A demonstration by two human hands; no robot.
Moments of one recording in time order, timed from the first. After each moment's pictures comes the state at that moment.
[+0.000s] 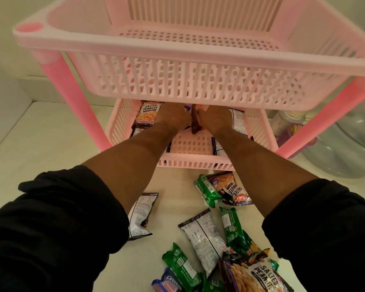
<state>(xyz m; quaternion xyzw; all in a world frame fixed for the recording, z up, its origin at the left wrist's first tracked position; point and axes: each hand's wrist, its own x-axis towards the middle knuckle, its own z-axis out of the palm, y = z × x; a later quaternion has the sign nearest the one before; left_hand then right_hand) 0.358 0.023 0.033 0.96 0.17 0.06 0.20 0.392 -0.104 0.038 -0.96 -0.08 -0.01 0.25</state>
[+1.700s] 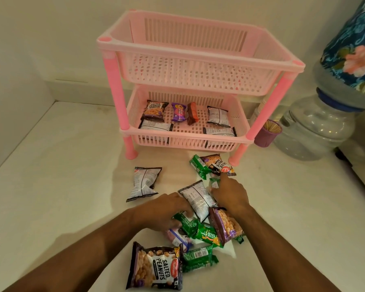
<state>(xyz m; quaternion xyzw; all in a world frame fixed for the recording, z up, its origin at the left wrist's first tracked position) 0.036 -0.033 -0.017 0.92 -0.25 -0.16 0.25 0.135 -0.250 0.002 -0.98 -0.07 0.13 0.11</state>
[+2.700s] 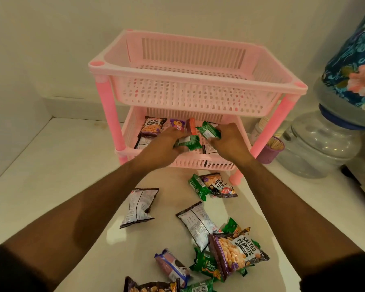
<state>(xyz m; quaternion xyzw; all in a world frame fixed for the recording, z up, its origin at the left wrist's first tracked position) 0.191 0.010 0.095 0.94 -0.04 0.05 0.33 0.281 -0.194 0.114 -0.95 -0.17 0.01 0.27</state>
